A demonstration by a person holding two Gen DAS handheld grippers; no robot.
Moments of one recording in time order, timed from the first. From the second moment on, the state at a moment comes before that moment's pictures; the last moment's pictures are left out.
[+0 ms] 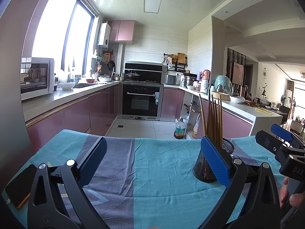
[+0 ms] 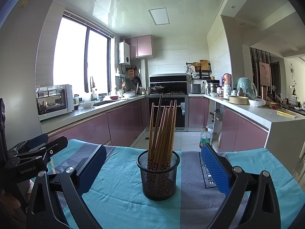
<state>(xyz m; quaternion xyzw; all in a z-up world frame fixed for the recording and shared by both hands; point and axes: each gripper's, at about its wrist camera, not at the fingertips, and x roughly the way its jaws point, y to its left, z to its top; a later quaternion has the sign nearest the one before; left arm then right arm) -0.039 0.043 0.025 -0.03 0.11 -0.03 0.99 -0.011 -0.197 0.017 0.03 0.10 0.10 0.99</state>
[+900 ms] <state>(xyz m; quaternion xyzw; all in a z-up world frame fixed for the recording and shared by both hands) -0.040 0.041 0.023 -0.03 0.12 -0.03 0.99 -0.010 -0.196 0.018 0.03 0.10 0.10 0.99</state>
